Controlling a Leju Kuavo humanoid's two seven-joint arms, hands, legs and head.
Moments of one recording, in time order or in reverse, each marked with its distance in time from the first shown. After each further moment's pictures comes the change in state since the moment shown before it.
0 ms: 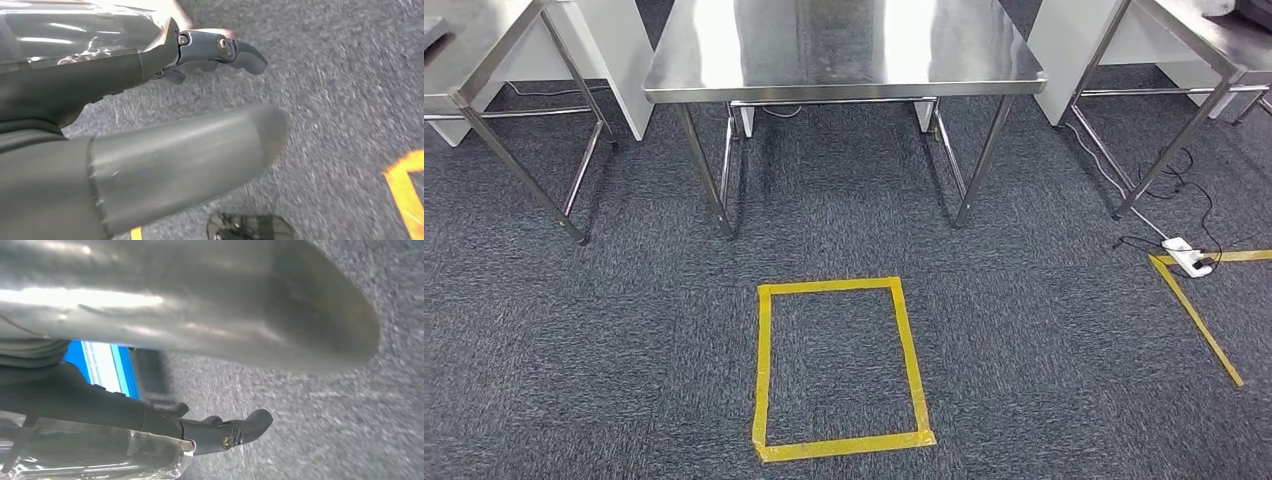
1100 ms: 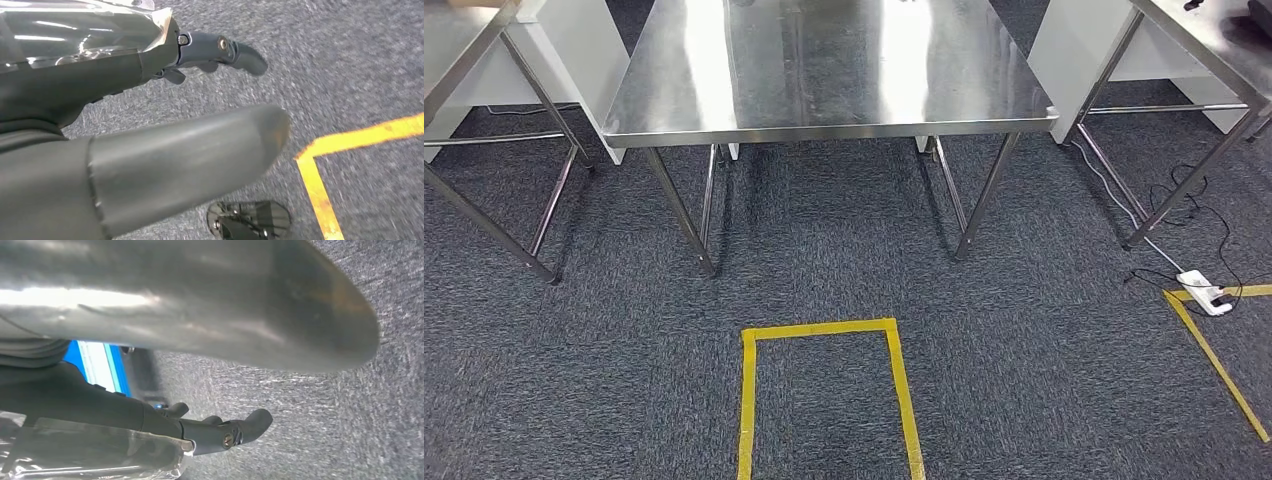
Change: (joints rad) left arm -0.005 -0.002 -0.011 0.000 -0.020 -0.032 0.017; right arm 0.004 0.005 -0.013 0.000 -0.023 -0.016 0.007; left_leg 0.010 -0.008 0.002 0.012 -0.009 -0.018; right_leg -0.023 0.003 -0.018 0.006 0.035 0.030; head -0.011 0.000
